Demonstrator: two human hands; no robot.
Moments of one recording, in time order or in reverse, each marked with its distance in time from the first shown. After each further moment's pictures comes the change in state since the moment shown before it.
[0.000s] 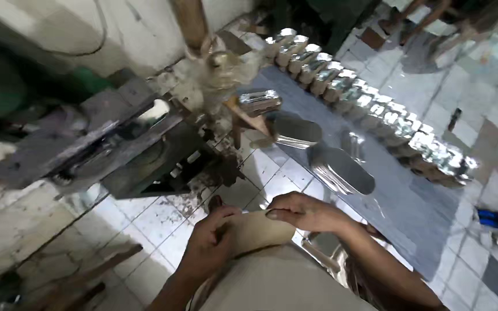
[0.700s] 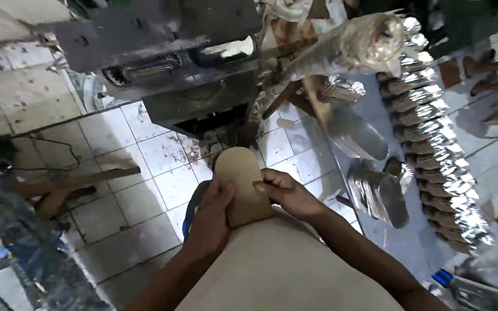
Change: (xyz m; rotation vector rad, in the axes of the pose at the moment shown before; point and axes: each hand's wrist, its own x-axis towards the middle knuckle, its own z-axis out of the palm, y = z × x) left_hand -0.044 -0.037 -0.073 -0.861 0.609 -0.619; right_hand 0.166 -0.044 0.097 0.660 -0.148 0.293
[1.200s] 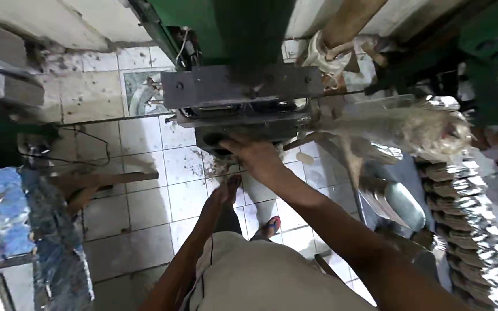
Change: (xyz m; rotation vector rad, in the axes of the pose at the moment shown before) left_hand 0.132 -0.053 -0.157 0.330 0.160 -0.052; right_hand 0.235 -0.057 0.058 -1.474 0.022 -0.448
